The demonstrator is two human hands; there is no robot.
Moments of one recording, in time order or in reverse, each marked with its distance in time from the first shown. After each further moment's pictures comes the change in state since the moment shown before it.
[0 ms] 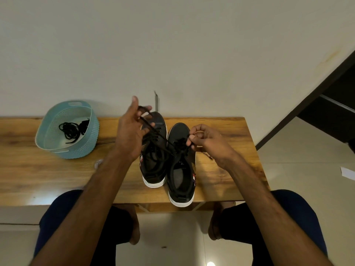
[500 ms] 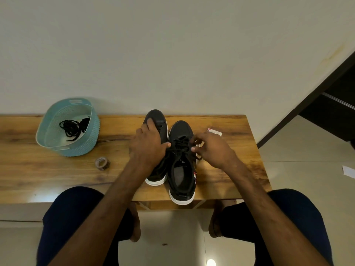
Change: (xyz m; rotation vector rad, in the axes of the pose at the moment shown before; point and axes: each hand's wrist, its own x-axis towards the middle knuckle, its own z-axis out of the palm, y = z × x) left_hand -0.005 -0.051 -0.002 1.808 0.026 0.126; right_hand 0.003 0.024 -0.007 -0.942 0.077 -0.077
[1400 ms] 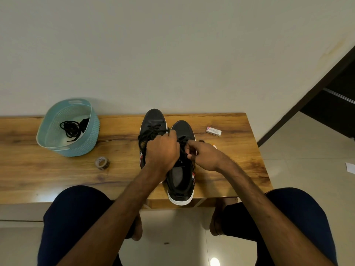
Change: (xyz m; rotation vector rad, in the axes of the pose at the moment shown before) left_hand -0.004 0.029 0.034 0.020 0.194 0.256; right_hand -0.005 -0.008 0.011 0.255 -0.291 0.028
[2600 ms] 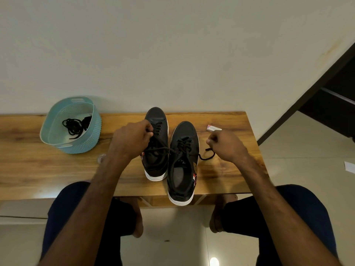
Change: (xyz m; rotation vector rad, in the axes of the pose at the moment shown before) left_hand 0.002 -0.081 -0.050 -0.167 -0.160 -0.095; right_hand -0.007 0.025 -0.028 -0.294 0.370 0.162
